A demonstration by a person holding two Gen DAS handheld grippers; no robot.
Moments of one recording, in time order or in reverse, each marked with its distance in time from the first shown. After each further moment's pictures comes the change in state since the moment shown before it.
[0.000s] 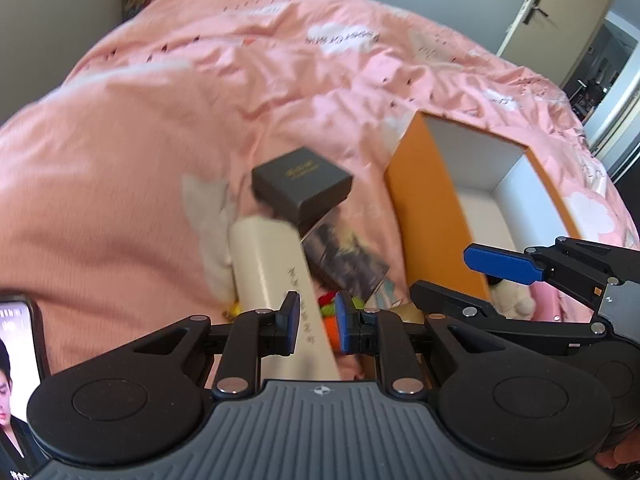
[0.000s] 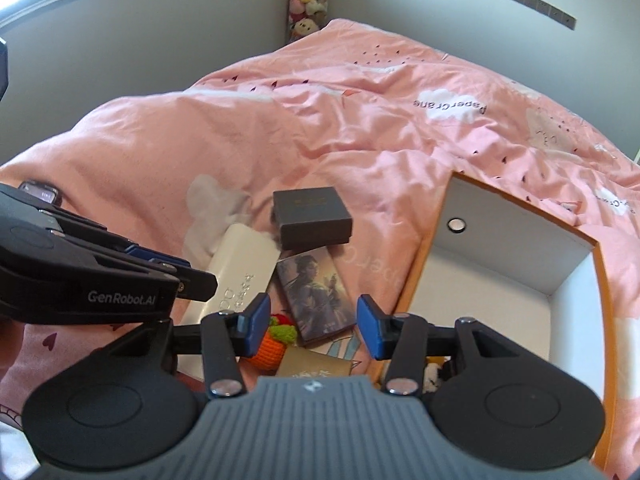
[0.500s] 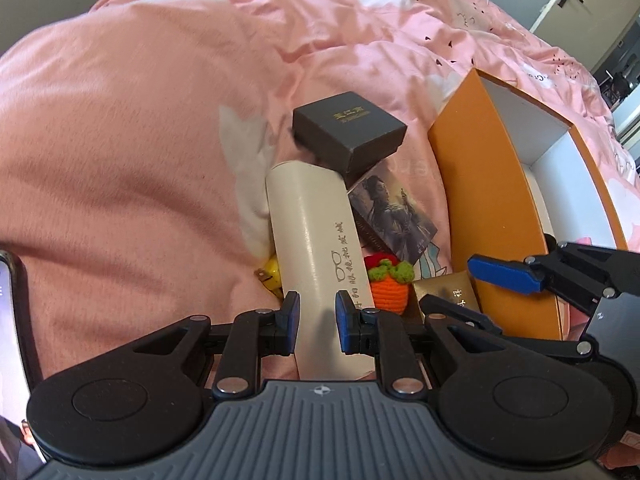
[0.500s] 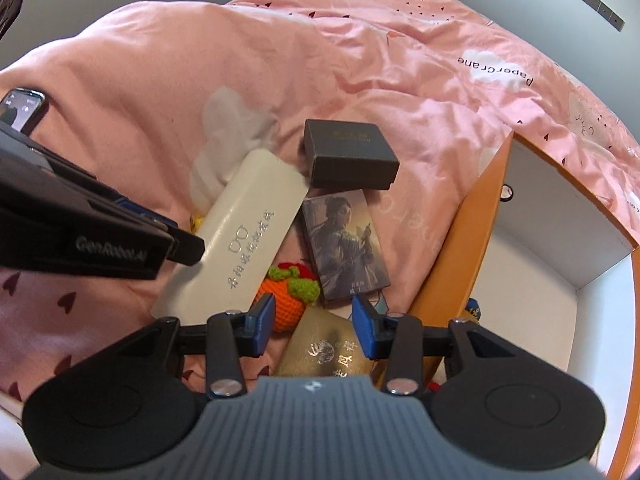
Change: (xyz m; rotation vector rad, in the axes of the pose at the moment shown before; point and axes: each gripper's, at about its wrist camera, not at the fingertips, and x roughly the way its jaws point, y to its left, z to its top) left arm 0.029 0.030 -0.007 -0.064 0.122 0.025; right arm 0.049 0.021 -0.013 -0.119 0.166 0.020
